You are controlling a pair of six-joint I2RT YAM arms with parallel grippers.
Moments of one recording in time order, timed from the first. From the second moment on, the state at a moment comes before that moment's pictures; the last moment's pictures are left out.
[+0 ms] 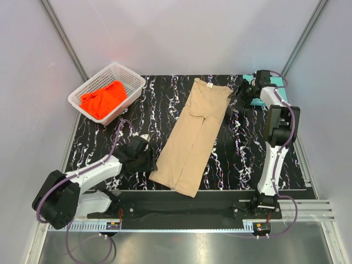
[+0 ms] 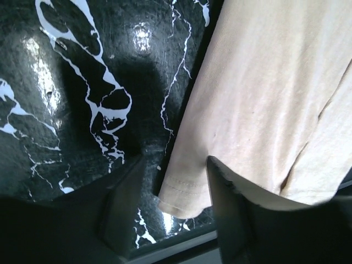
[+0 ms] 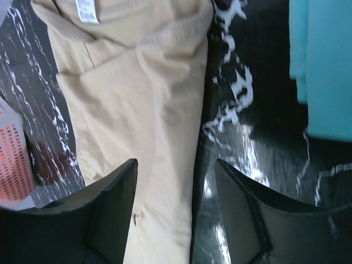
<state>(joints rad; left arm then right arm) -0.59 1.18 0.50 -0.38 0.08 -0.62 -0.10 2.26 1.81 -0.47 -0.44 0.53</state>
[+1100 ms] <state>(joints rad) -0.60 1.16 0.58 -0.51 0.03 -0.72 -0.12 2.87 2.57 -0.30 -0.61 0.71</state>
